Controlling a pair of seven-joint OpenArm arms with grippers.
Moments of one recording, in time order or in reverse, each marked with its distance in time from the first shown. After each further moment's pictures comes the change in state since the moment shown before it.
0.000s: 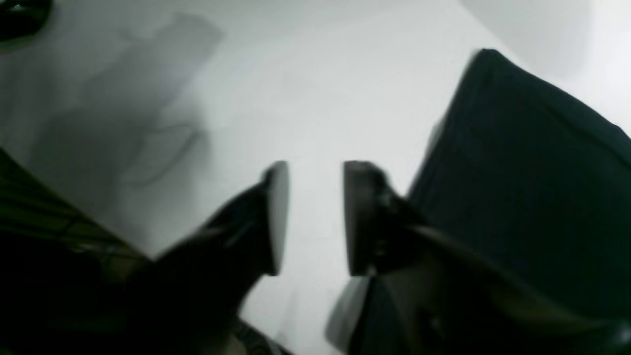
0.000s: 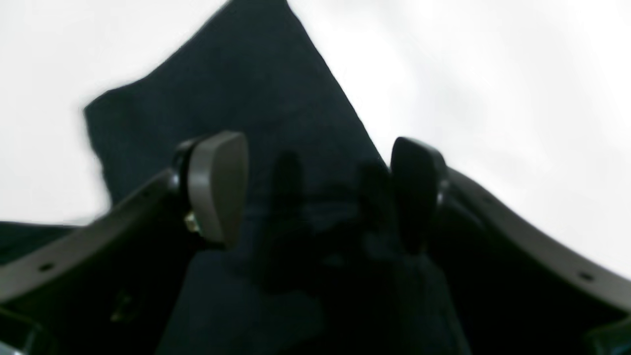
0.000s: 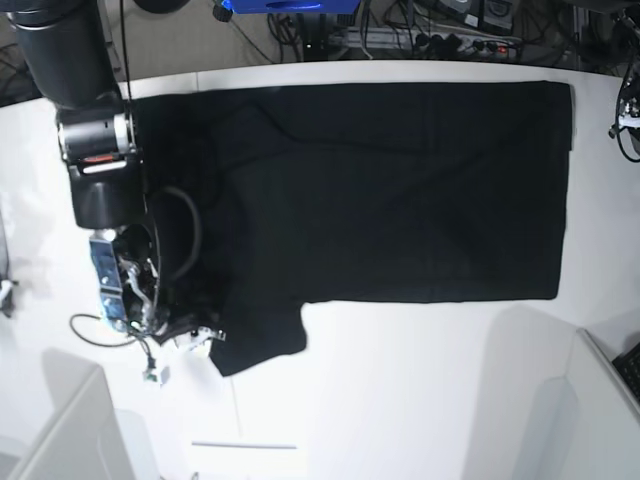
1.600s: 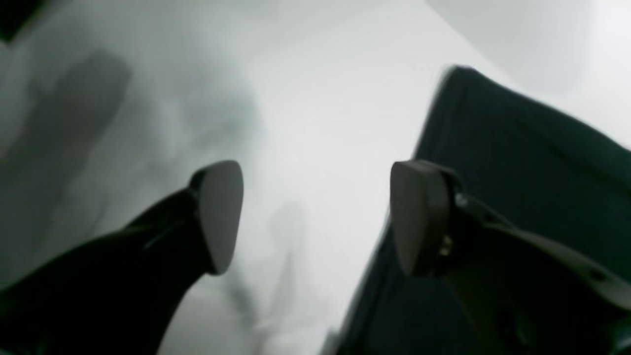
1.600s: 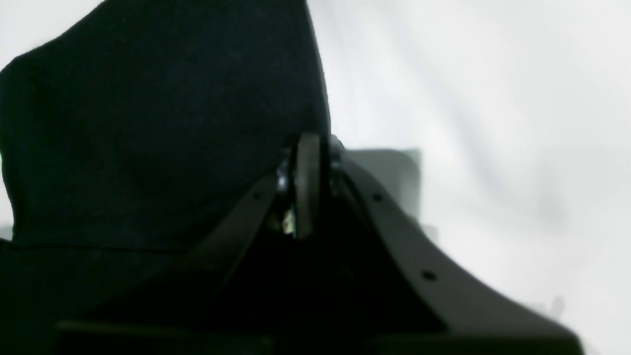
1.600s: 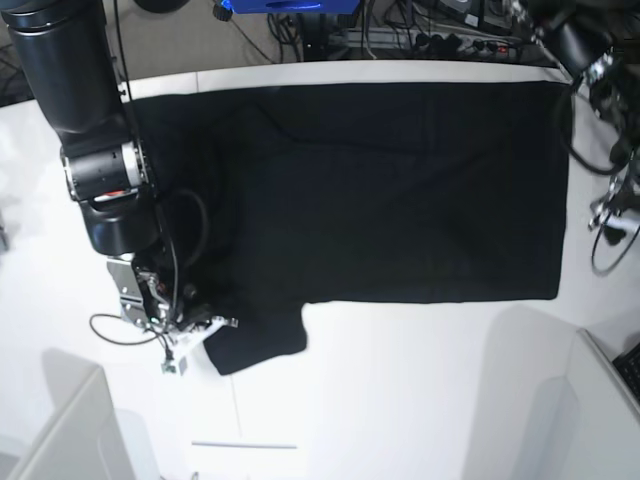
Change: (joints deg) left arm -30.1 -6.4 16.9 -16.6 21.9 -0.2 11.1; right arm 6.6 -3.5 -4.8 -22.1 -0.2 8.6 14.3
